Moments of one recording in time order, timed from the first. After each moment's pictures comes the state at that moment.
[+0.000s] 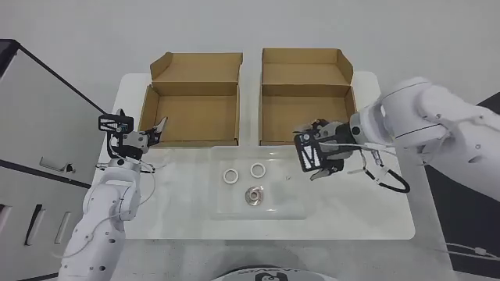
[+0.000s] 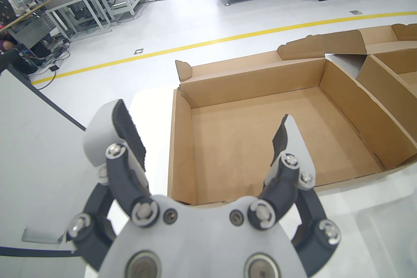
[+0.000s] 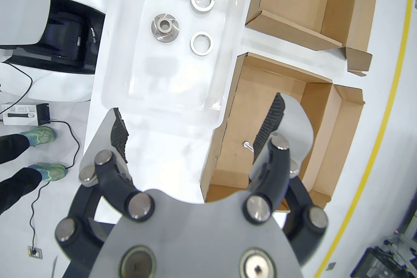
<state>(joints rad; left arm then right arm) 1.73 -1.15 -1.60 -1.80 1.33 0.00 0.00 -0.41 -0.58 0.44 -1.99 -0.43 -0.87 0.95</state>
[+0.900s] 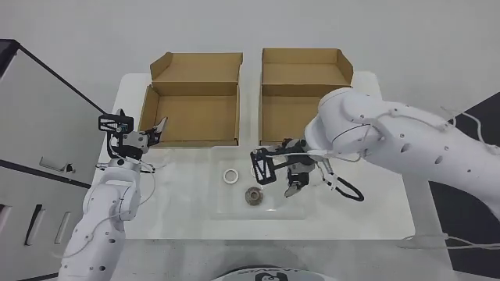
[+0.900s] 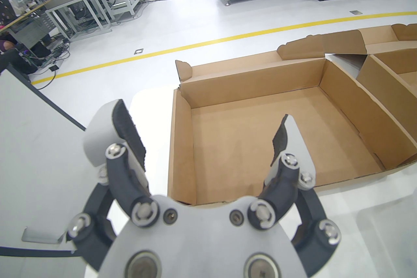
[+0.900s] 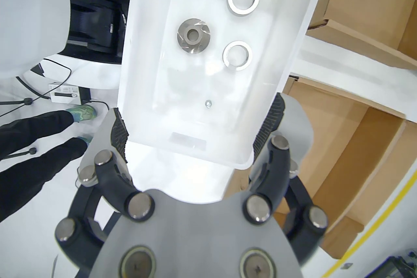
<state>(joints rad) 1.73 -1.15 -1.60 -1.80 1.33 0.00 0.00 -0.29 -0.86 0.17 -1.89 -0.26 -0.61 1.21</state>
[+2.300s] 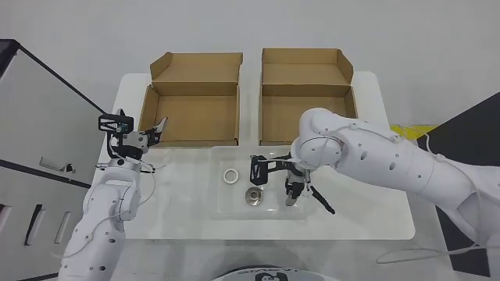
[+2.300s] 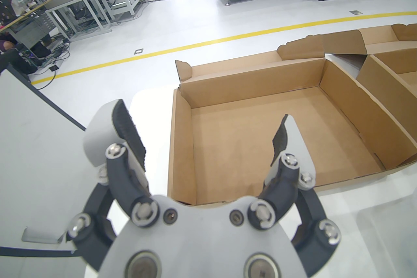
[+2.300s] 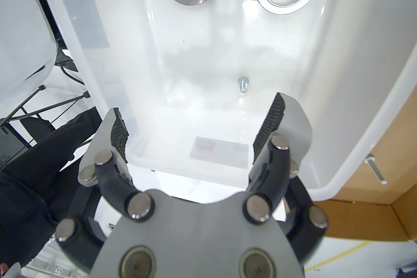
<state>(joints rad) 1.73 -1.15 -1.60 -1.80 1.33 0.00 0.00 -0.46 -0.99 0.17 -1.70 -0.33 -0.38 1.44</state>
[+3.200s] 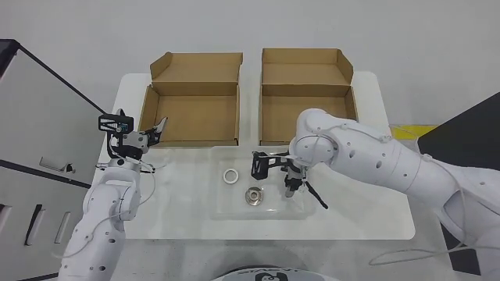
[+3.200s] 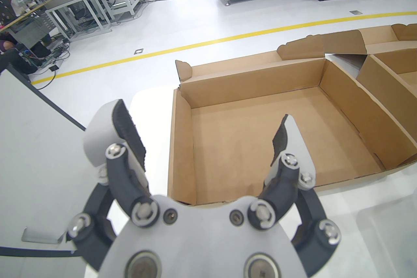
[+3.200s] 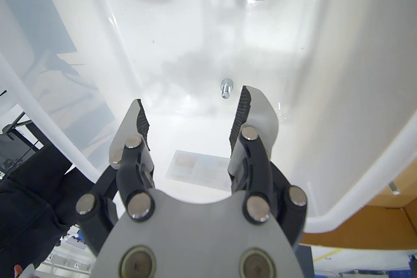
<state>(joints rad) 1.73 -1.15 -1.60 -1.80 1.33 0.00 0.00 -0.49 -1.04 0.17 -1.58 -0.39 -0.39 1.43</state>
